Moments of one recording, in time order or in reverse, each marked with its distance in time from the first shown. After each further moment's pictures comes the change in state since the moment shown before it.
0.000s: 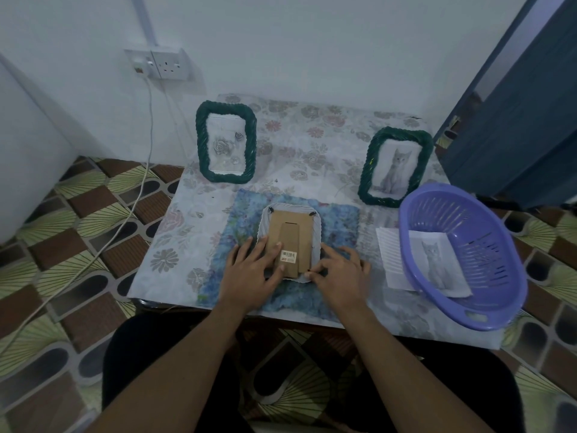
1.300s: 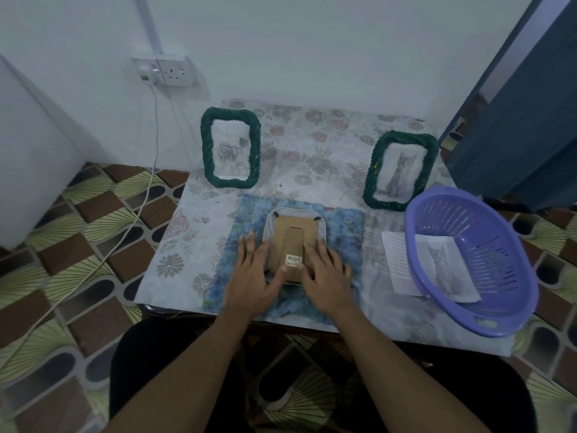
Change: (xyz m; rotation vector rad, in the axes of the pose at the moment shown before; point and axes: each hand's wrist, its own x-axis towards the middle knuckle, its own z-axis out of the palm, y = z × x) left_hand -0.003 0.004 -0.007 -0.297 0.038 -0.107; right_hand 0.018 -0.007 0.037 0.088 -0.057 -0.098
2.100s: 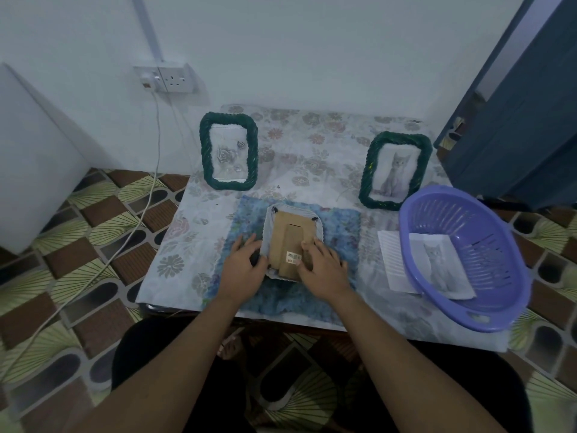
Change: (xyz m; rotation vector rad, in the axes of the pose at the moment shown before) left_hand 0.006 0.020 -0.037 -0.289 0.022 -0.116; right_hand 0.007 -0.005 -0.021 0.109 -0.098 0.034
